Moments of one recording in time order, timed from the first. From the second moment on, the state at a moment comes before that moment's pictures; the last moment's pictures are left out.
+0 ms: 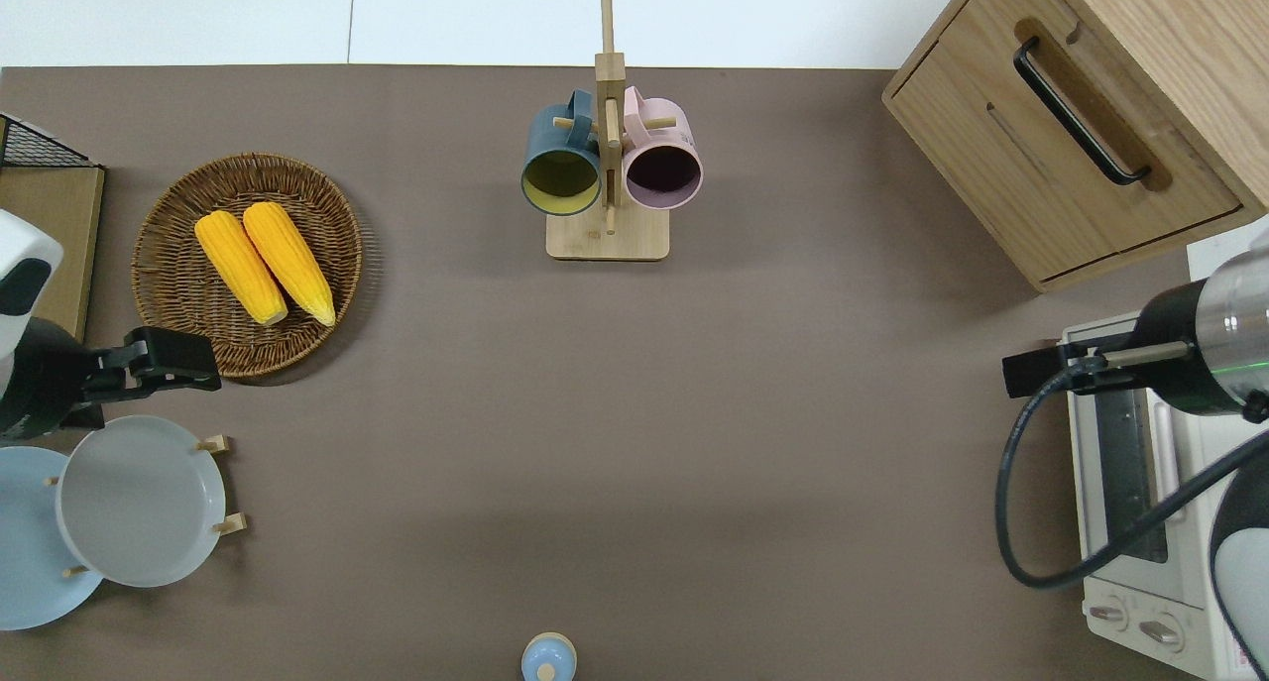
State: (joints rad) left arm 0.02 -0.13 -0.07 -1.71 -0.04 1.56 -0.33; right arm 0.01 -0.07 0.12 -1.57 0.00 1.48 0.05
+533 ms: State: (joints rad) left arm 0.02 -0.13 -0.07 -1.71 -0.04 1.56 -0.33; right arm 0.01 -0.06 0.19 -1.58 -0.11 1.49 0.11
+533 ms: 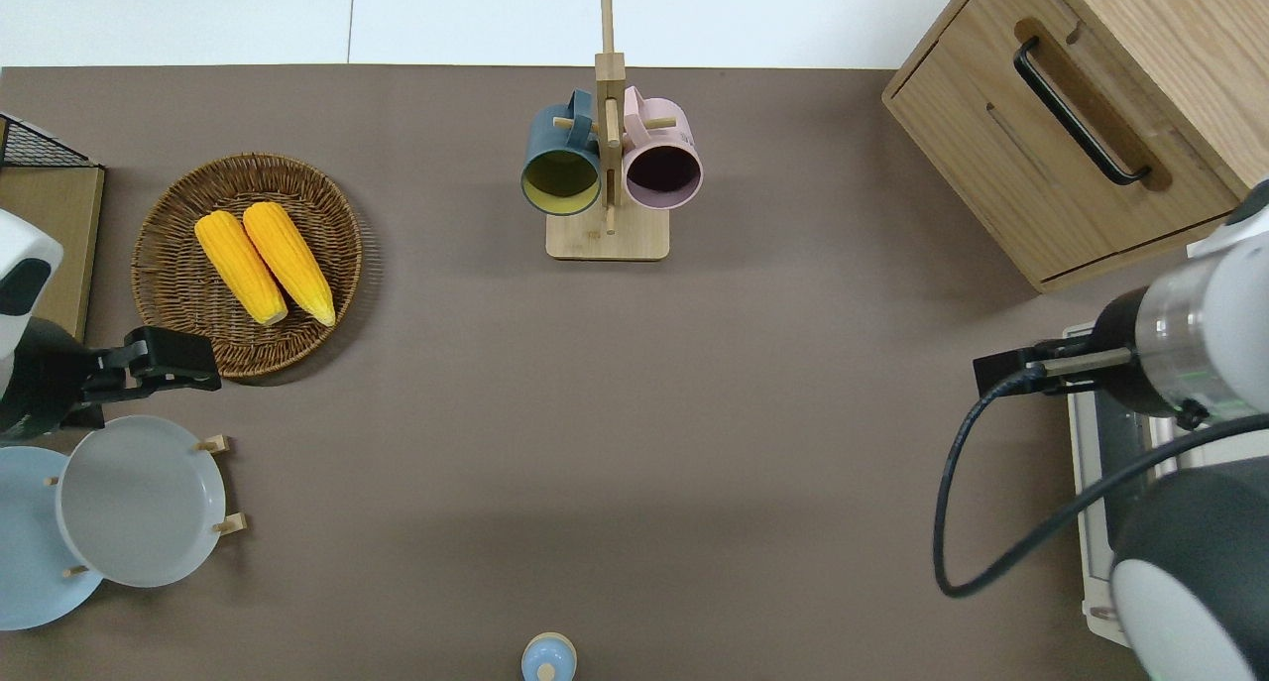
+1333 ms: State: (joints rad) left arm 0.02 -0.13 -0.07 -1.71 -0.04 1.56 -0.33; right arm 0.09 0.06 0.40 -1.66 -0.76 1.56 0.28
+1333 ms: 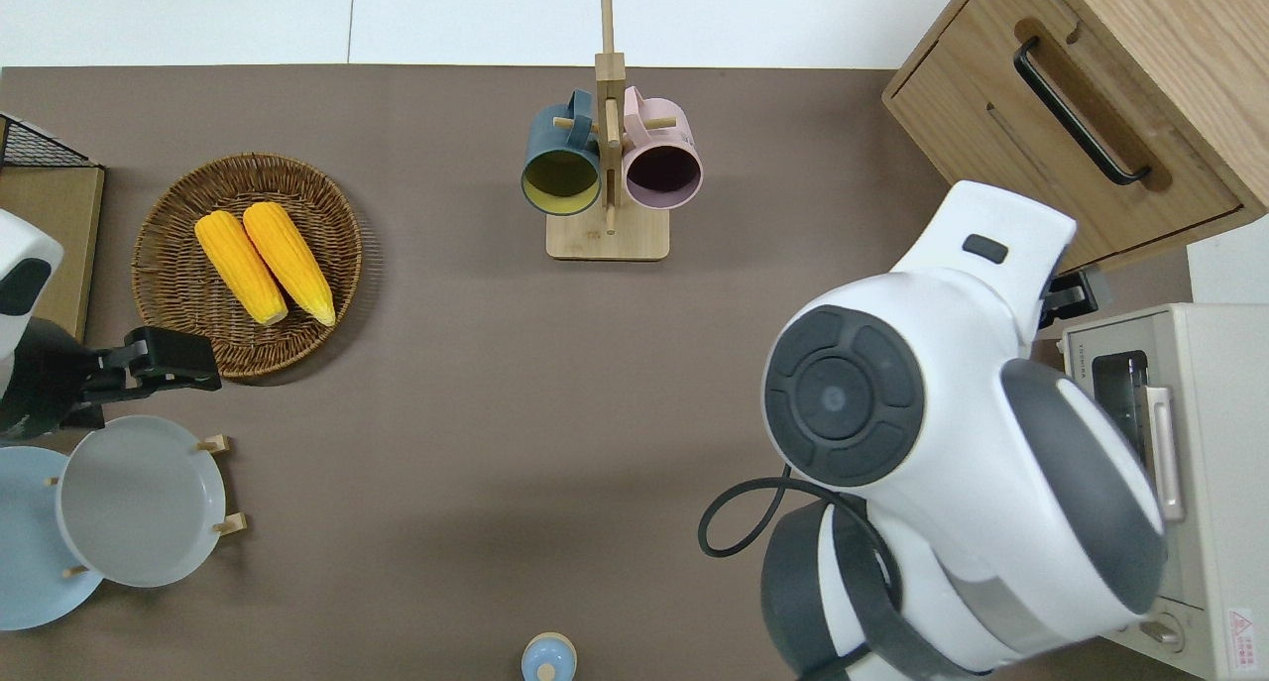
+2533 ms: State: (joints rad) left arm 0.02 -0.13 -0.07 -1.71 -0.04 1.56 -0.33; right arm 0.11 0.23 0.47 -1.92 -1.57 1.55 0.50
